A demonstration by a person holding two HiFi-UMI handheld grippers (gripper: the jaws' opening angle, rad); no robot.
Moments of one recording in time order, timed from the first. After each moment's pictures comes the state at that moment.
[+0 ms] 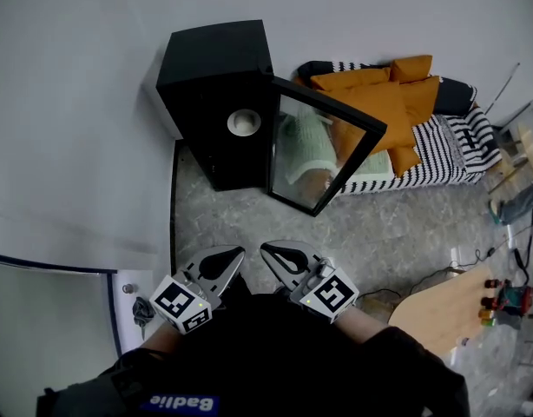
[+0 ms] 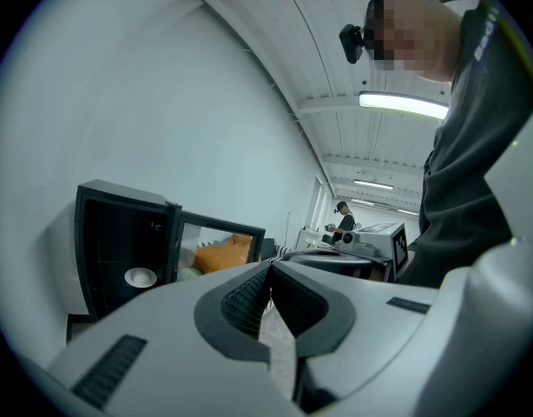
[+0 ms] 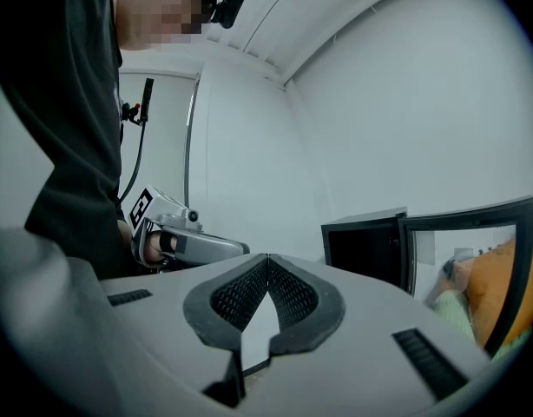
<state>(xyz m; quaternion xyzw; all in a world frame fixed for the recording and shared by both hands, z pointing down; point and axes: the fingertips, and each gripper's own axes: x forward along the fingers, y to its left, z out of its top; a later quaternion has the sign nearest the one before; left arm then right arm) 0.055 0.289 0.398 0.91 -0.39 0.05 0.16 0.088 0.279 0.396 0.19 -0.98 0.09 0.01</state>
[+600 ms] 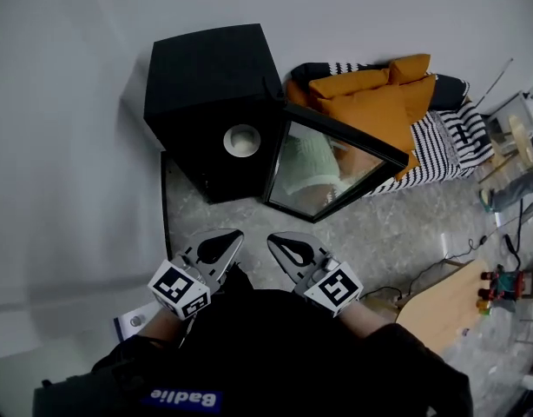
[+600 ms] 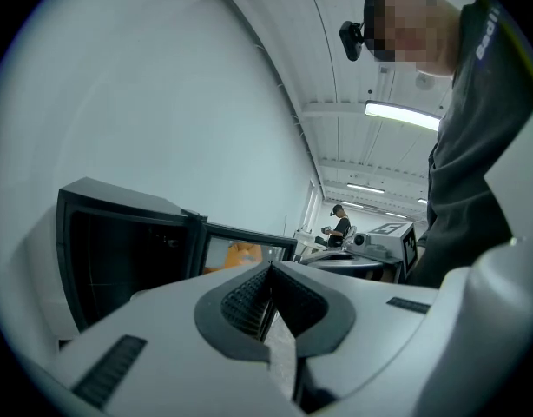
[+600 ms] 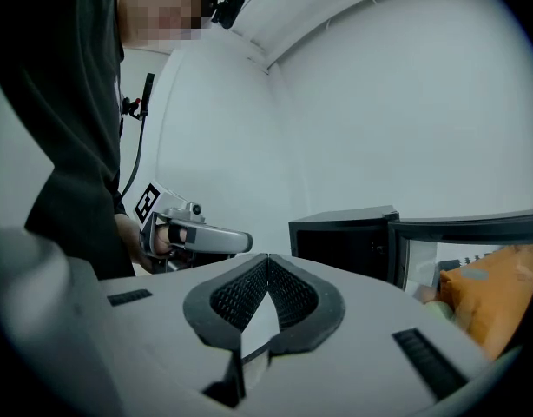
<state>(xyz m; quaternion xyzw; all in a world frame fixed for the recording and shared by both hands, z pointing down) -0.035 0.123 0.411 0.93 -0.34 0.04 0.15 0.015 0.131 0.414 0.26 -0.96 0.09 0.05</state>
